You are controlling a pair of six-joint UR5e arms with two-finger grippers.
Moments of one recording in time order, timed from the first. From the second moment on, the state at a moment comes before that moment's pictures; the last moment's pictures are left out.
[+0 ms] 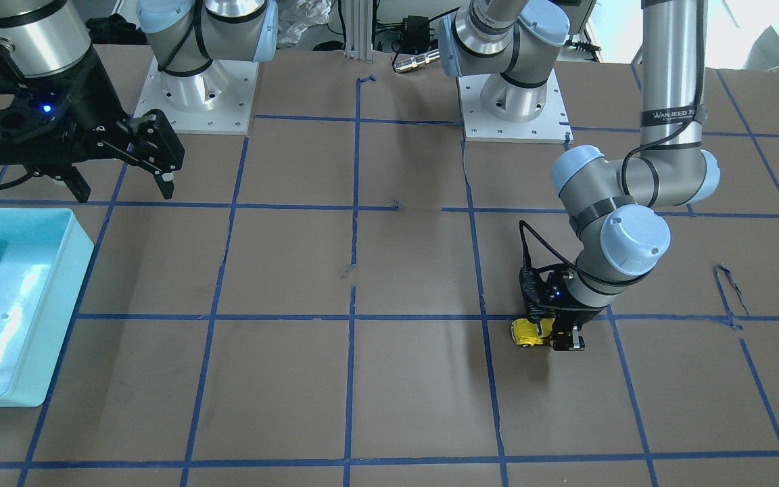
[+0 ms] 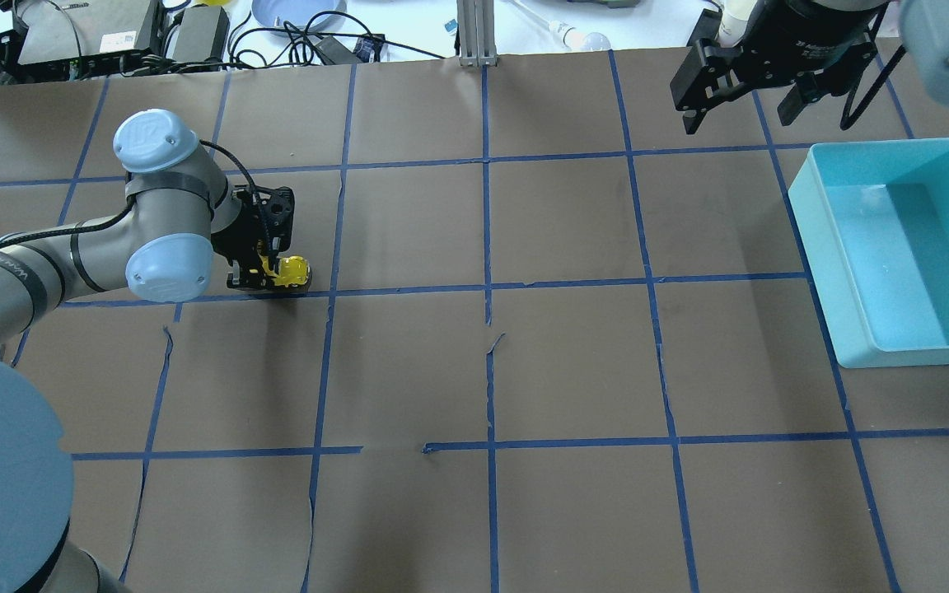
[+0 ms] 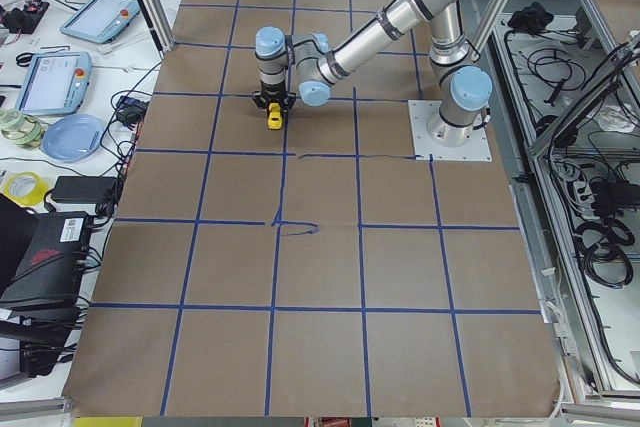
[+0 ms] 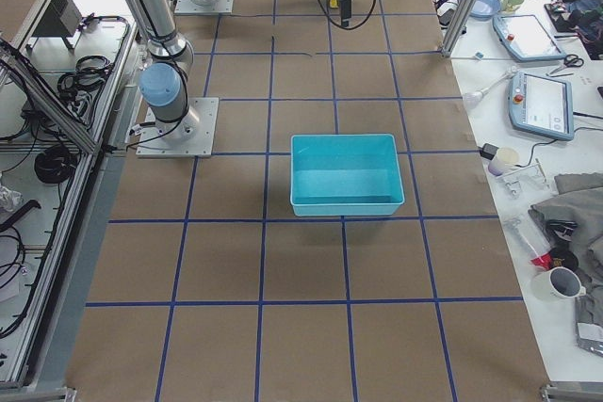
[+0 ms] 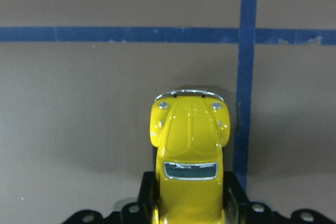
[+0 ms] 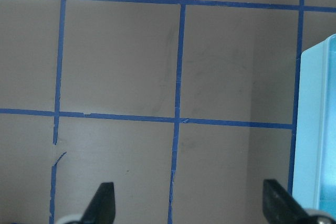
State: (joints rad) left arm -1.38 -2.00 -1.91 -0.78 1.56 1.75; right arm 1.54 -1.54 1.50 -1.67 -1.54 -0.09
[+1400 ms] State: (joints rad) left arm -1.20 -1.99 -1.92 -0.77 1.56 1.95; right arm 1.54 -1.54 1.51 -1.67 -1.54 -0.09
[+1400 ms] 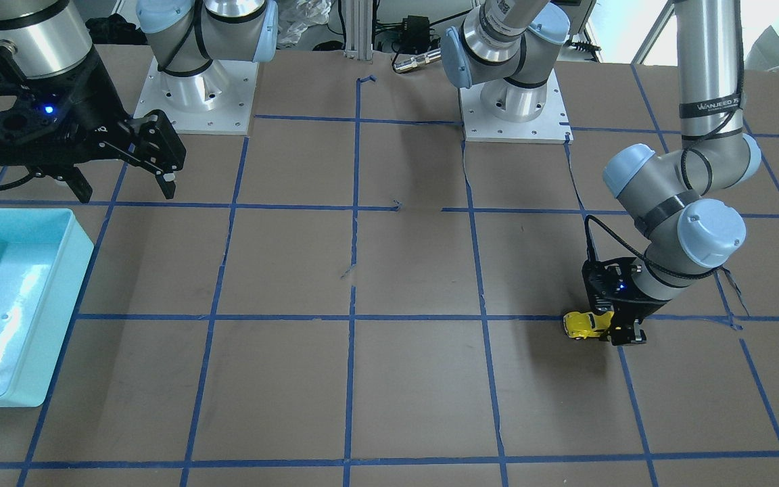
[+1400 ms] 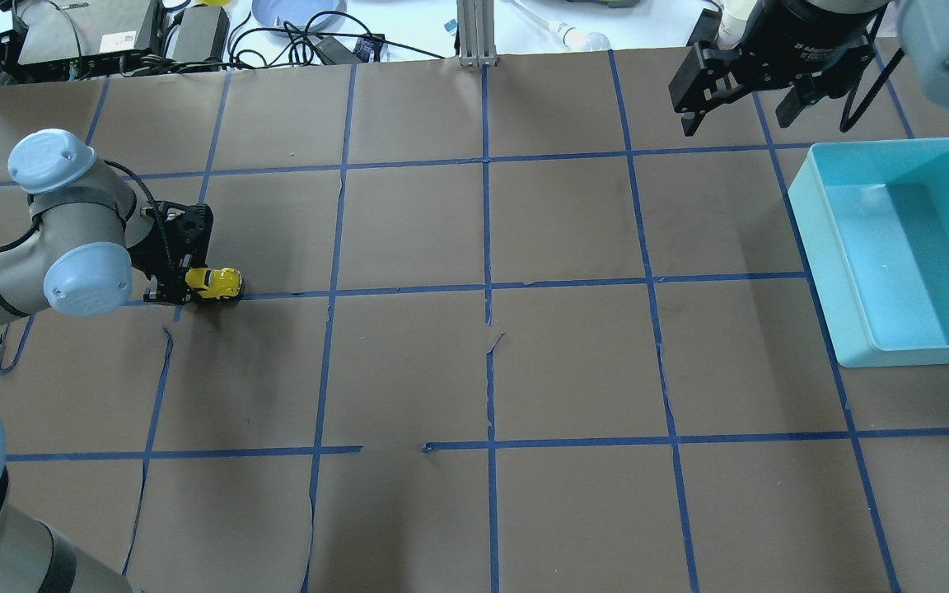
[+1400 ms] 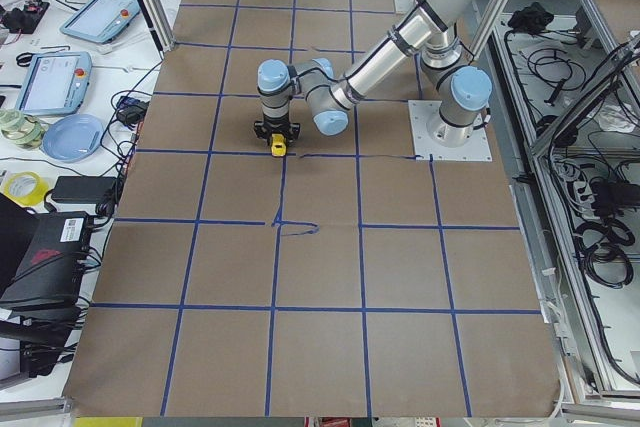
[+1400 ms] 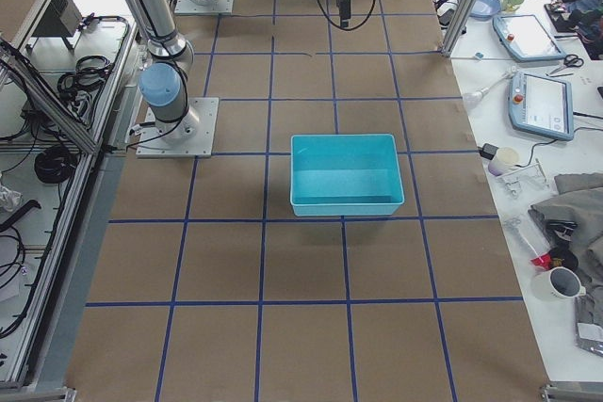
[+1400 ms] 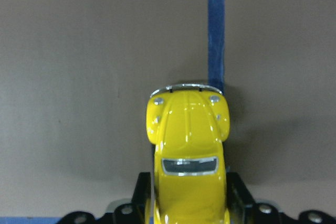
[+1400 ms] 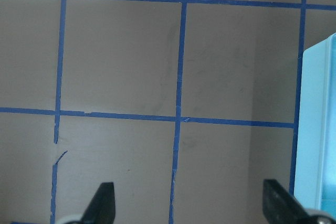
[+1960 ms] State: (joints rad) left arm -1.22 -1.98 -1.92 -0.77 1.56 1.94; right arm 1.54 -1.54 1.51 -1.67 -1.54 -0.09
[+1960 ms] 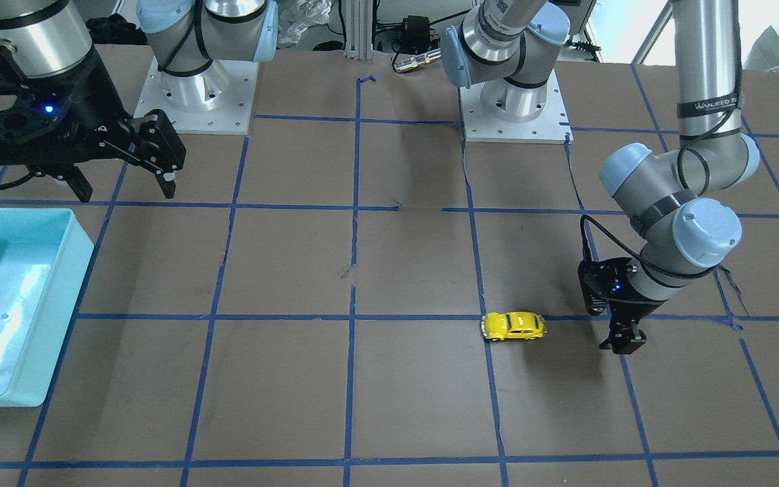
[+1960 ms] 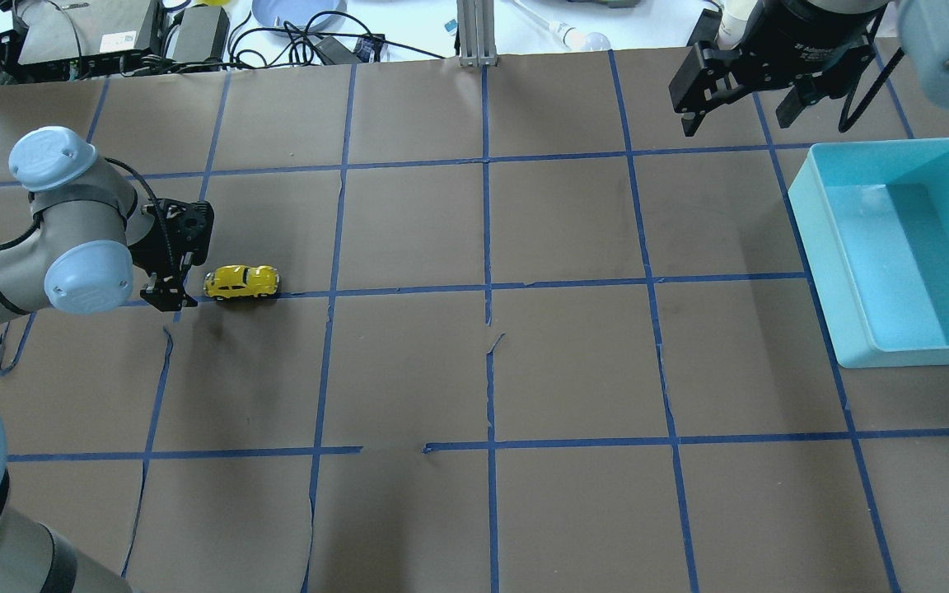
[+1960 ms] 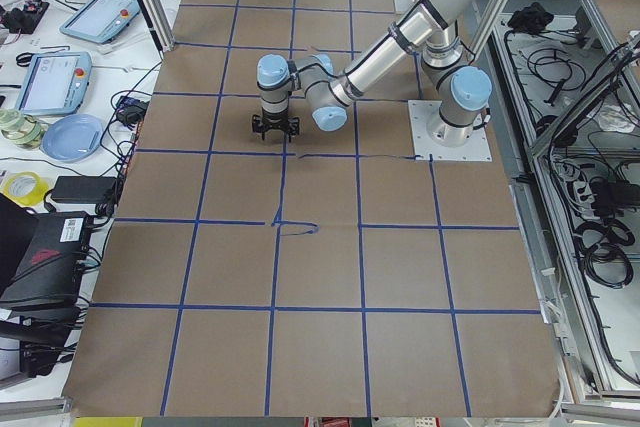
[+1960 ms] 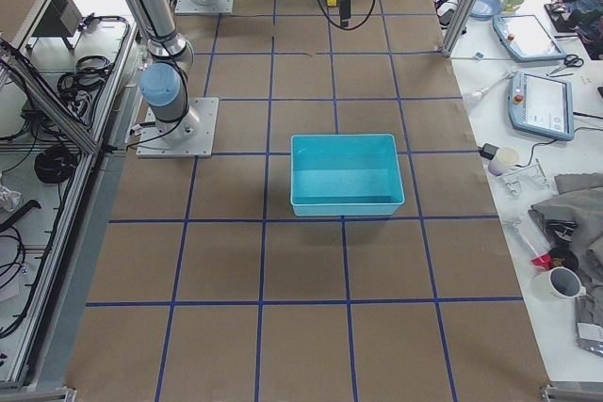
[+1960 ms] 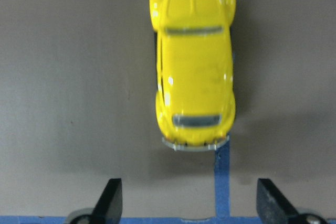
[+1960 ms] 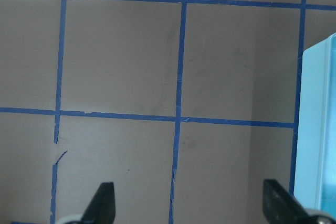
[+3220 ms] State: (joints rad) left arm -1.45 -1.82 -1.66 -1.22 1.49 1.07; right arm 1.54 -1.54 1.51 -1.67 -1.54 -0.10
